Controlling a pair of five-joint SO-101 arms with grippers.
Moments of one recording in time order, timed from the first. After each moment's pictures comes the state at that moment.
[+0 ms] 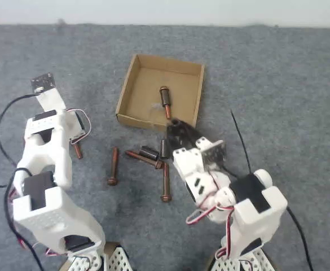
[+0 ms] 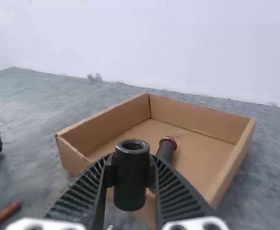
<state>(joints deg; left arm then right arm) -24.6 12.7 27.8 44.4 11.8 -30.0 13.0 83.6 -85.1 -3.5</state>
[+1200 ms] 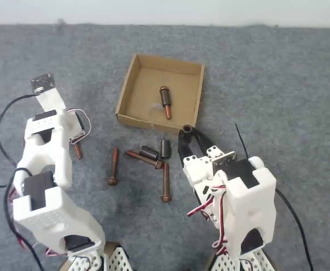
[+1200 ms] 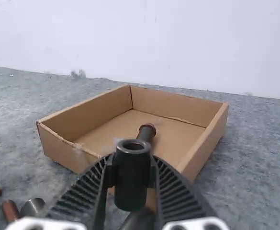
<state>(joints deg) -24.6 12.7 27.8 44.4 11.8 -26.1 26.0 85.1 -99.2 -3.5</state>
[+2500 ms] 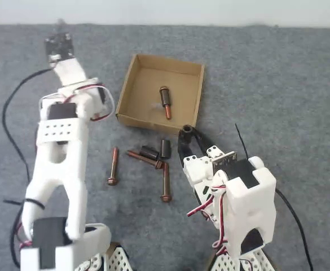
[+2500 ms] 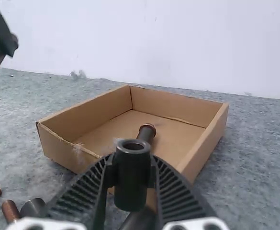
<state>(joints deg) -8.7 -13.8 28.7 43.4 14.7 -26.1 26.1 85.1 -99.2 -3.5</state>
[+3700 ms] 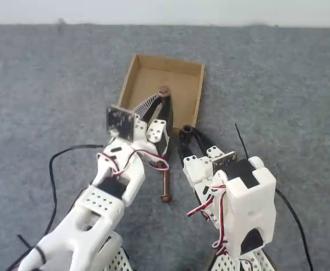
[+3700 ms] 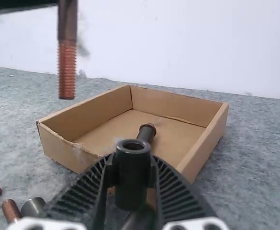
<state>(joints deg) 20.0 -44.8 80.9 -19.1 14.7 -26.2 26.1 85.2 -99.2 -3.5</state>
